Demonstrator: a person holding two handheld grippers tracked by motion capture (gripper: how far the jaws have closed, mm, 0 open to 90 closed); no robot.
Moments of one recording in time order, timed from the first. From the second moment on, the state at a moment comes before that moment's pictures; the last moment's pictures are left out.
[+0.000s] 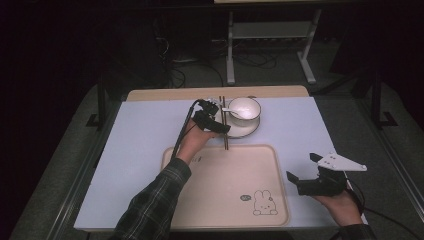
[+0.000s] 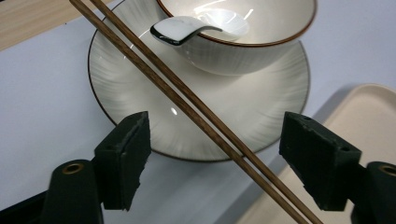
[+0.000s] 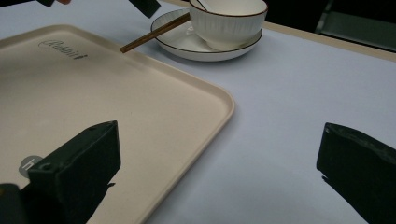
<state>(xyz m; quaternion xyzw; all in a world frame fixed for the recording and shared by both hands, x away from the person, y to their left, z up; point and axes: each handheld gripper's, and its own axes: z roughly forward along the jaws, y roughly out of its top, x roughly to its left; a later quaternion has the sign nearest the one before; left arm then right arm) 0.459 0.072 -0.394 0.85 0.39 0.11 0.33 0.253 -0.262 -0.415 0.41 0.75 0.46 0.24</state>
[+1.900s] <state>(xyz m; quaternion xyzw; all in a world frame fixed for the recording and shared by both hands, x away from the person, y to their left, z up) 0.509 0.064 -0.421 0.86 0.40 0.13 0.29 0.251 -0.271 -0.416 0.41 0.74 0.46 0.25</state>
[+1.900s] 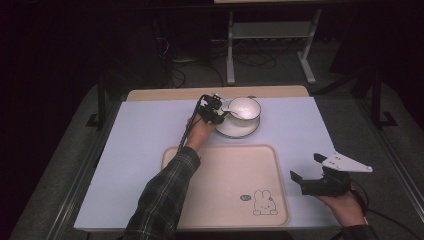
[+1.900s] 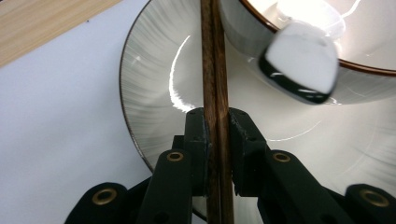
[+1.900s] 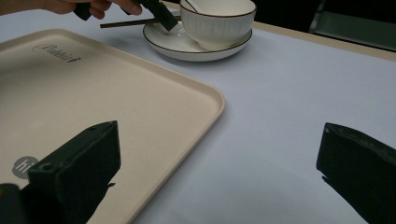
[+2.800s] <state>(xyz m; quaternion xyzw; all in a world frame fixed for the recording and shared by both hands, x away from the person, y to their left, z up) 0.485 0.123 -0.402 0.85 0.39 0.10 0.35 0.252 -0.268 -0.417 0.41 0.75 0.46 0.24</state>
